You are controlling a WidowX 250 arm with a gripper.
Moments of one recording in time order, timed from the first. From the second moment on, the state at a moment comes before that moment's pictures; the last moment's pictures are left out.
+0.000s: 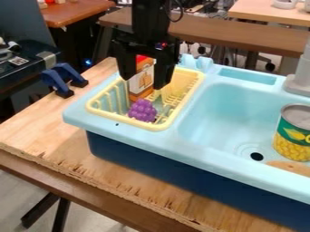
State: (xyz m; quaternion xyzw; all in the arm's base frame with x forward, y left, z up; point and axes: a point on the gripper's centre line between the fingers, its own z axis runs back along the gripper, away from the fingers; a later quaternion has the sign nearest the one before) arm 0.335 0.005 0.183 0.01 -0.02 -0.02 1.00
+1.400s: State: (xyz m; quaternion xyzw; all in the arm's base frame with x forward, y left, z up) arm 0.347 0.017 0.143 0.02 -0.05 0.04 1.00
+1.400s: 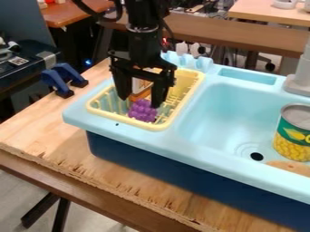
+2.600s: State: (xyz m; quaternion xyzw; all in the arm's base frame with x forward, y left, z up) arm 0.353 0.025 0.100 0.01 0.00 0.06 1.00
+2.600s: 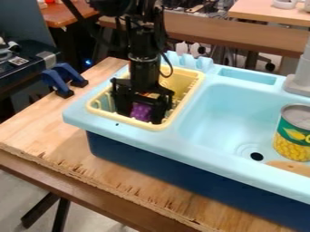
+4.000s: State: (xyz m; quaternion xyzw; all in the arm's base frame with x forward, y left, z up) arm 0.400 -0.121 0.158 0.01 -0.08 -0.11 0.99
